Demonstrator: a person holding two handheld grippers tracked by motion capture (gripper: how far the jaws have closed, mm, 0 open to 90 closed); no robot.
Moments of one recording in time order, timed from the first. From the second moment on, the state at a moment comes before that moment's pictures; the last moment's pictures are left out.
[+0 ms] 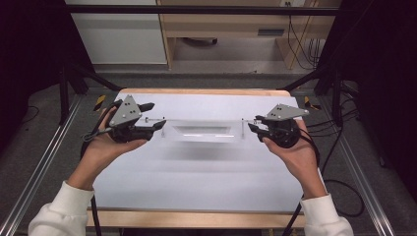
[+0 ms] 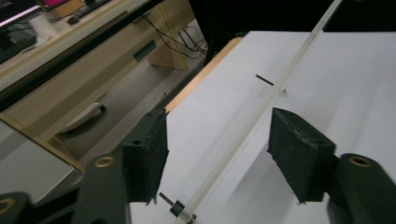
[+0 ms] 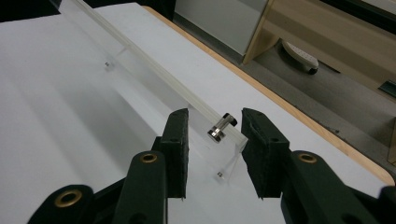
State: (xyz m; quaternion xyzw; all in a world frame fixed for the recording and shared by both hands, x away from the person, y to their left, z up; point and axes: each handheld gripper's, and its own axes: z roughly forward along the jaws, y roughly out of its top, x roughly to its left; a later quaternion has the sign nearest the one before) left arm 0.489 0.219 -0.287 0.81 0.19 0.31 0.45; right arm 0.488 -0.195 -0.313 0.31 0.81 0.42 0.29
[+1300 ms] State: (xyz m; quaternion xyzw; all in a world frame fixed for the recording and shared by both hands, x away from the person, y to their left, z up) left arm 0.471 0.257 -0.409 0.78 0.36 0.24 0.46; right arm 0.547 -0.198 -0.297 0.34 0.78 0.44 0.27
